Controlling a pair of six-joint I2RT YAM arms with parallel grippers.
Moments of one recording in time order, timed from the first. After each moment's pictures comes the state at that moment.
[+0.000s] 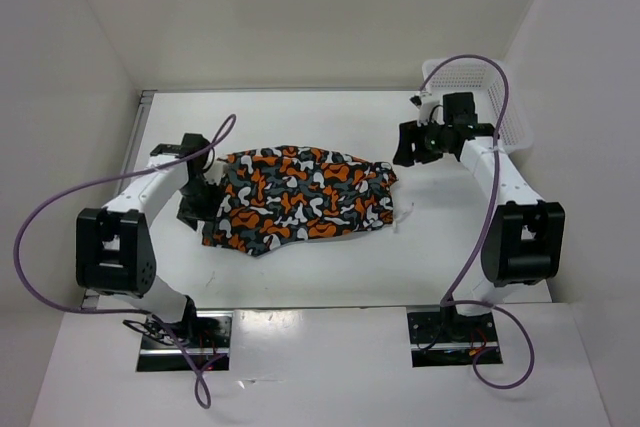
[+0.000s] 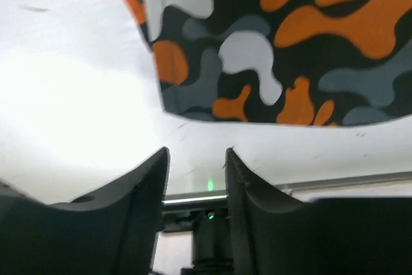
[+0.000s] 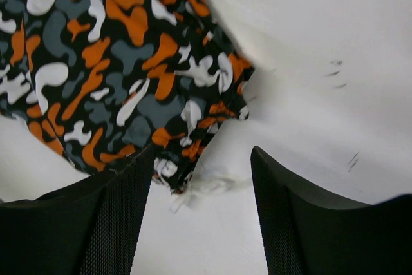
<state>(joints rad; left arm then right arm) -0.06 1.57 1.09 -1.03 0.02 0.07 0.03 1.56 1.24 -0.60 -0.48 -0.16</state>
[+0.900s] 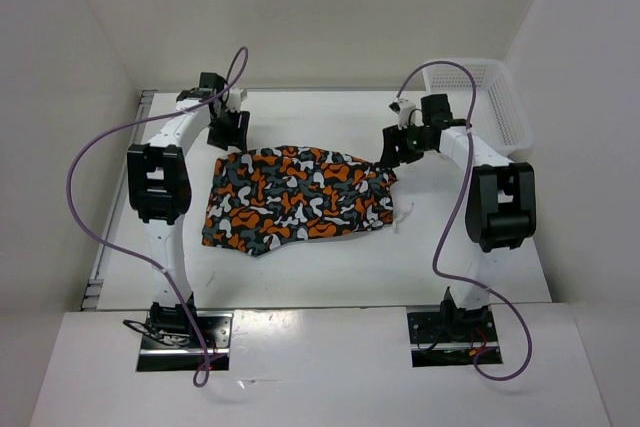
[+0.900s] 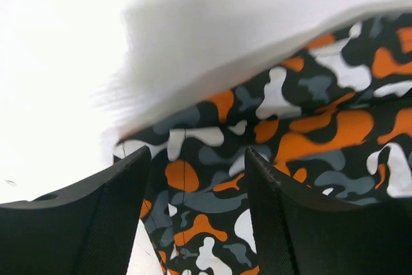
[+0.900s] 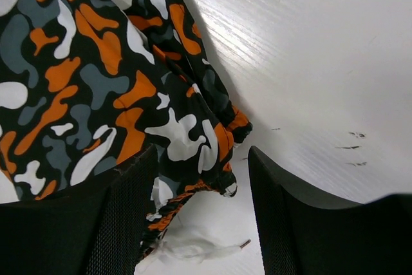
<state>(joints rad) -0.05 2.21 1.89 -0.83 0.18 0.07 0.08 1.84 1.35 -0.49 -0.52 -0.22</state>
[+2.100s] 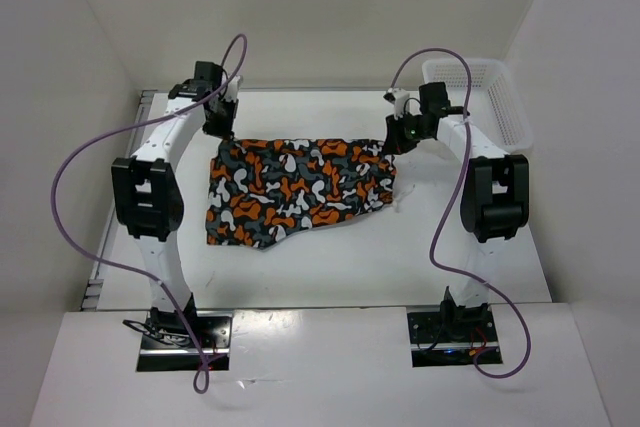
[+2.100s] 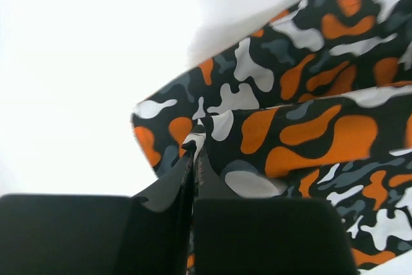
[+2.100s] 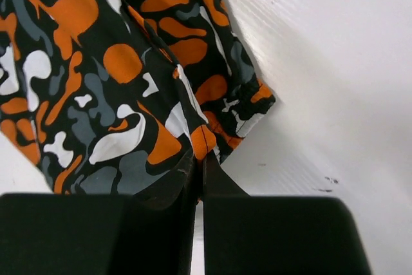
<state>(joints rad) -0.08 2.05 1.83 -0.84 0.05 0.07 0.08 1.94 1.50 -0.56 -0.58 -0.34</state>
